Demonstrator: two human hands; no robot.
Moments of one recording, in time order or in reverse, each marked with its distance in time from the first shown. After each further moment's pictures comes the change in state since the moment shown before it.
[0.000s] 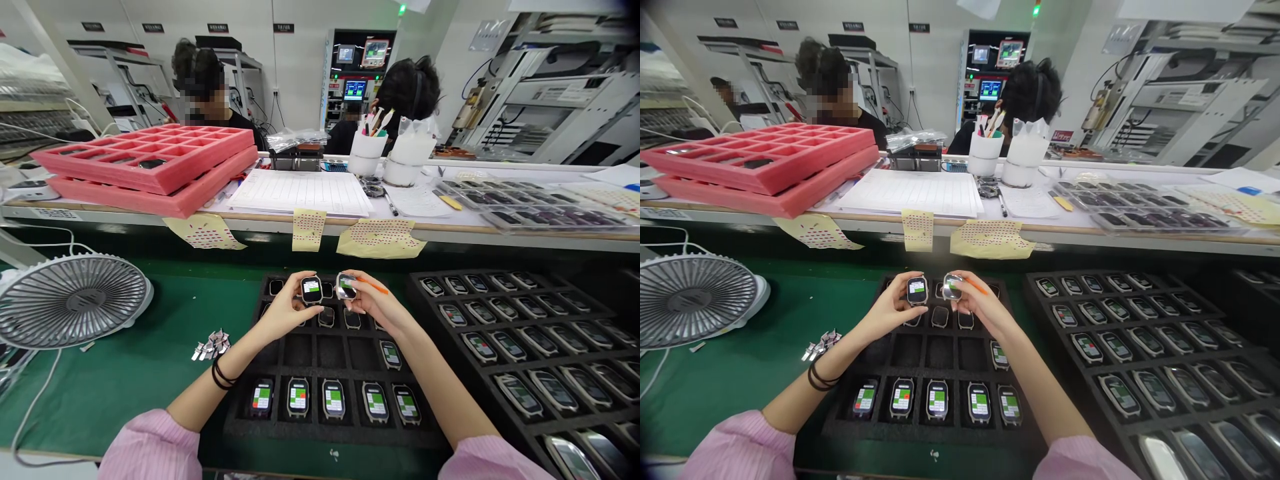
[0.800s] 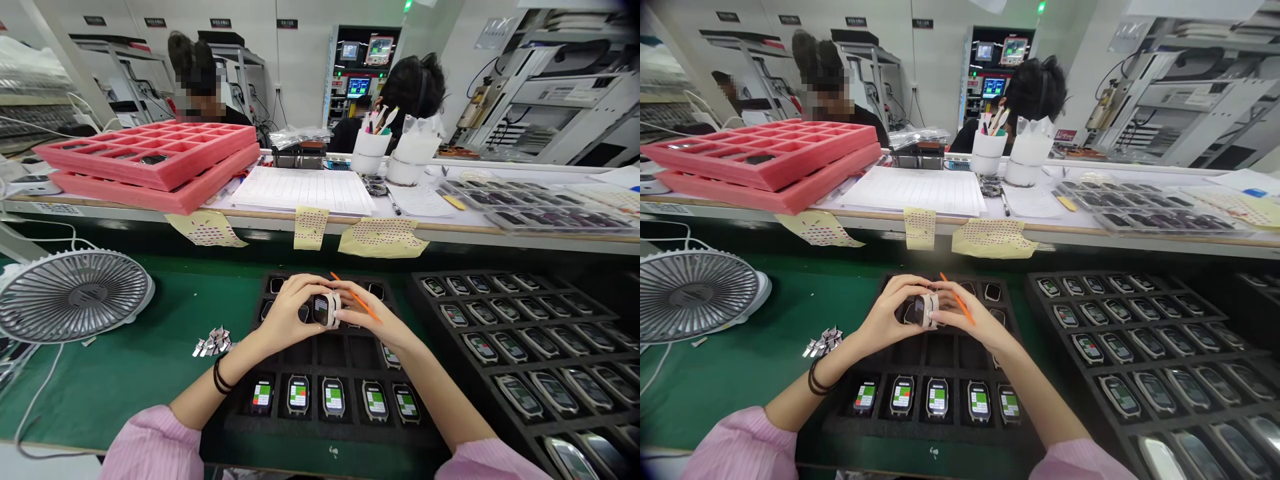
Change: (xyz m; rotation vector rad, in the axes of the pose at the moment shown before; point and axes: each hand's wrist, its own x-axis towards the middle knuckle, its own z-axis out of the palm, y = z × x) left_hand -0.011 0.016 0.003 0.577 0.090 0.575; right_hand -0.021 0.002 0.021 -0.203 -0.205 -0.073
